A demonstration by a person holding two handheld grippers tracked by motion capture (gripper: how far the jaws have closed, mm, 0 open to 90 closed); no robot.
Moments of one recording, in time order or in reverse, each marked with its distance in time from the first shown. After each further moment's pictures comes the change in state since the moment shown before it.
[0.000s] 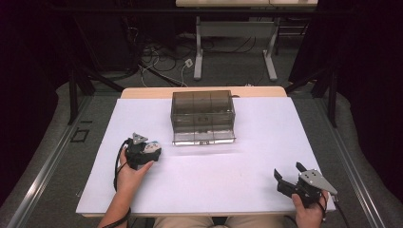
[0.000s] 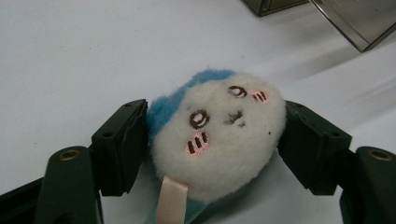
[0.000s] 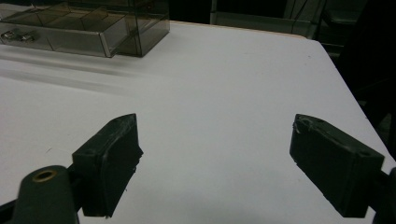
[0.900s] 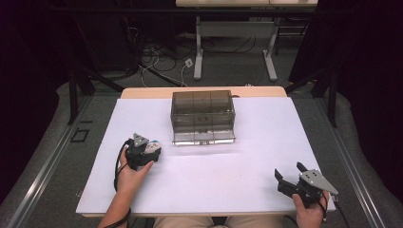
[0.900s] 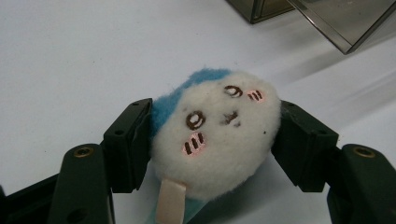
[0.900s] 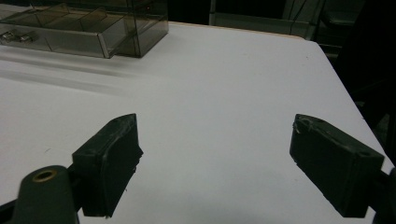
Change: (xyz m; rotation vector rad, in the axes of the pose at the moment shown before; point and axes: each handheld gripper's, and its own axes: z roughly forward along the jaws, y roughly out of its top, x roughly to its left) left arm -0.005 0.000 -0.005 -0.041 0.019 0.043; right arm -0.001 0.000 -0.001 -0.006 -0.004 0.000
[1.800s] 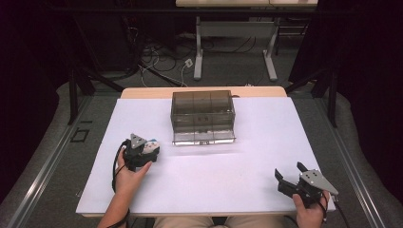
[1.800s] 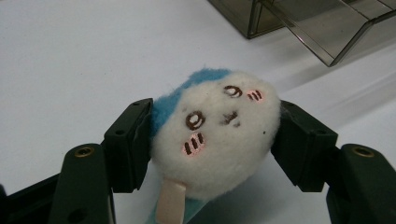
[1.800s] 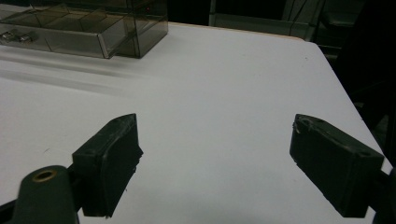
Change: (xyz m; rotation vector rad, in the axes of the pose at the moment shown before) left arm -0.001 0.000 -0.011 -0.052 0.007 -0.006; right arm 0.000 0.000 0.000 -0.004 0.001 -0.004
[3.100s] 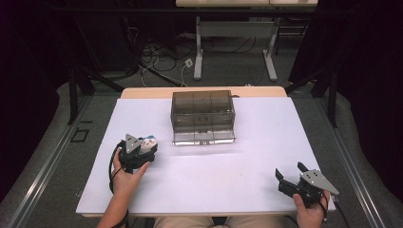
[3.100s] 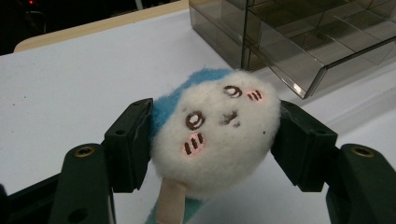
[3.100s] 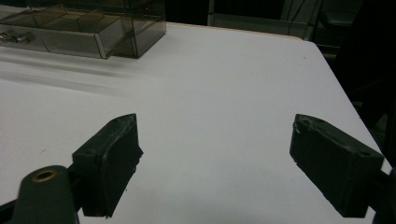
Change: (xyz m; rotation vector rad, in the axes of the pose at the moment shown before) left arm -0.005 0.003 -0.024 -0.135 0.019 0.017; right arm -0.002 -0.001 0.000 0.004 -0.007 0.005
